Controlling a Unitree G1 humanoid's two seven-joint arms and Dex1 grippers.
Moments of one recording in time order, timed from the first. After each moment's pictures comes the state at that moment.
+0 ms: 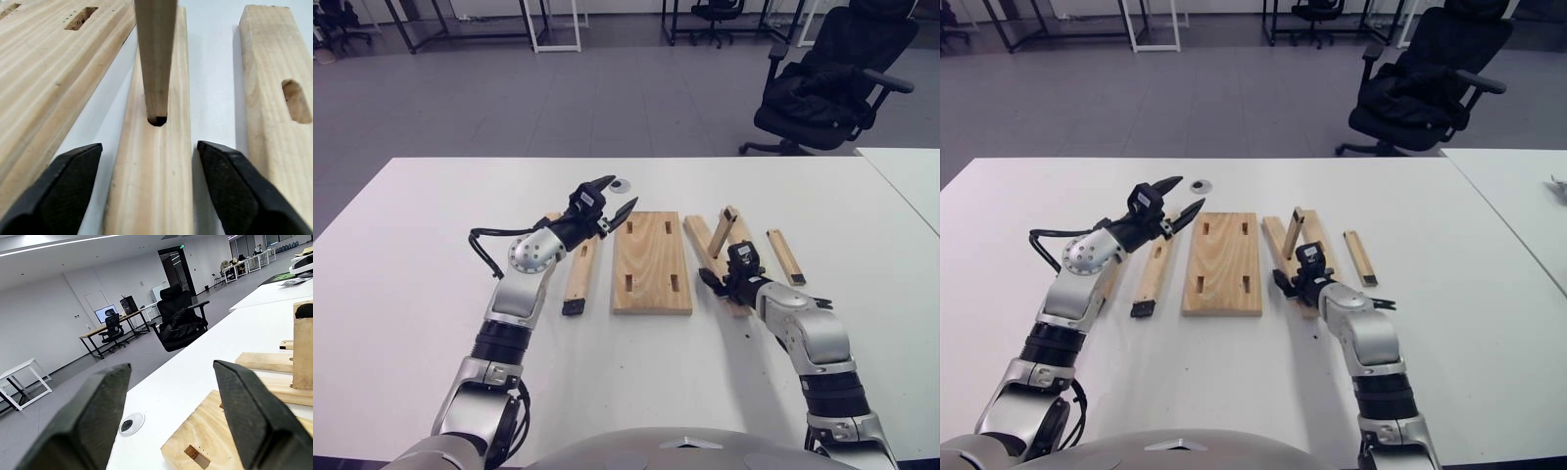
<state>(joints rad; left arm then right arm) -0.37 0.28 -0.11 0.09 -0.07 -0.04 -0.56 -0.12 -0.27 0.03 -0.17 0.20 0.87 0.27</state>
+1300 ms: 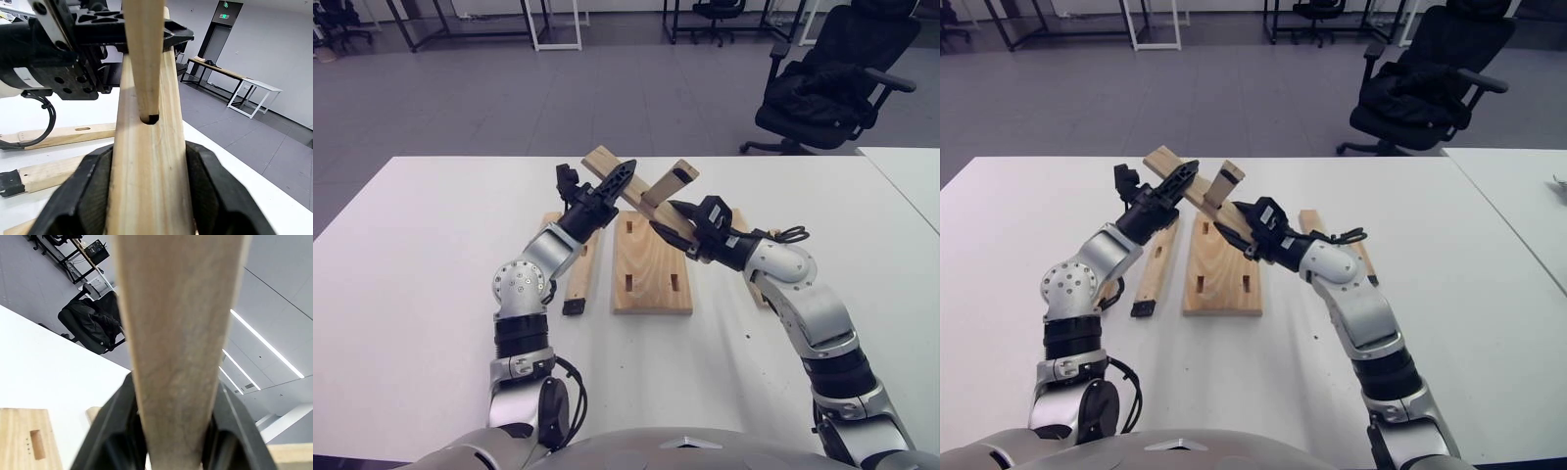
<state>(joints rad) -0.43 -0.03 0.30 -0.02 -1.13 0.82 -0.25 -0.27 -0.37 0.20 -0.33 0.19 0.41 0.60</state>
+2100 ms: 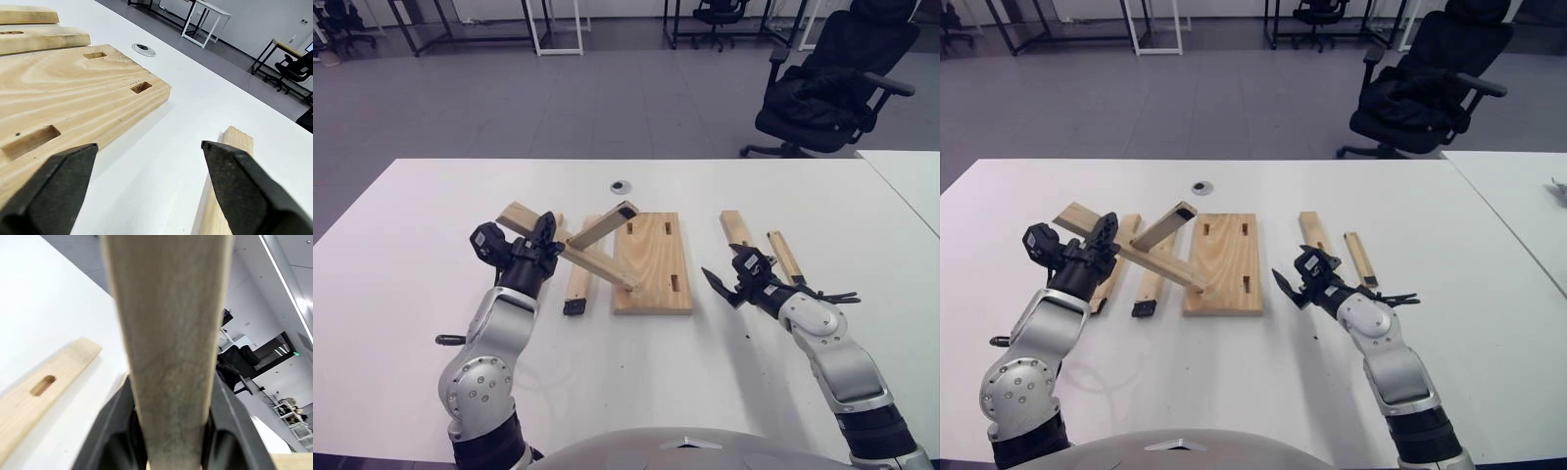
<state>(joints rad) 0.08 -0.05 0.27 -0.66 -0.95 0.68 0.33 0.05 -0.46 0.12 -0.29 0.01 0.37 0.45</state>
